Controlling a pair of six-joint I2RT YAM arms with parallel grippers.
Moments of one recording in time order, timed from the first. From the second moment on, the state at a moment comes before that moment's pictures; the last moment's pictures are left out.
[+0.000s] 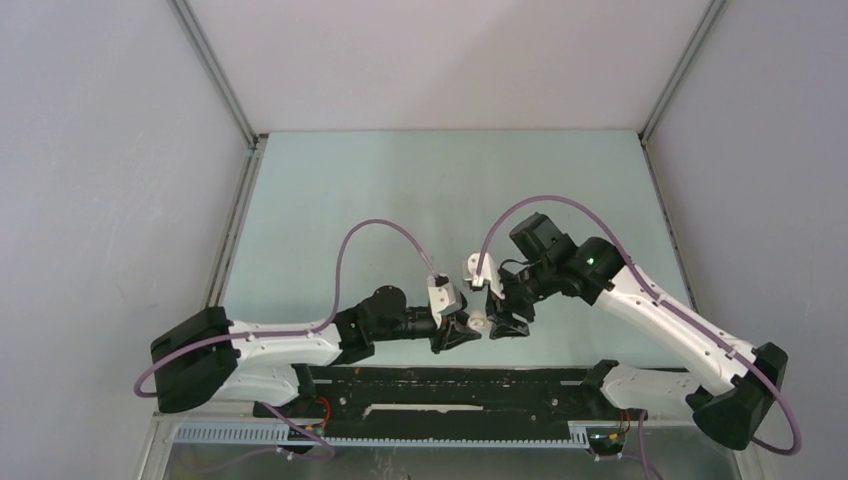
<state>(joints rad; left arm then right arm) -1.12 1.21 0.43 0.64 0.32 -0.11 0.76 1.14 1.11 -1.00 -0.65 -0.62</state>
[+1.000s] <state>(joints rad) -1.05 1.89 1.06 0.36 0.27 -0.62 -0.38 1.07 0.85 -0.79 -0.92 -0.39</state>
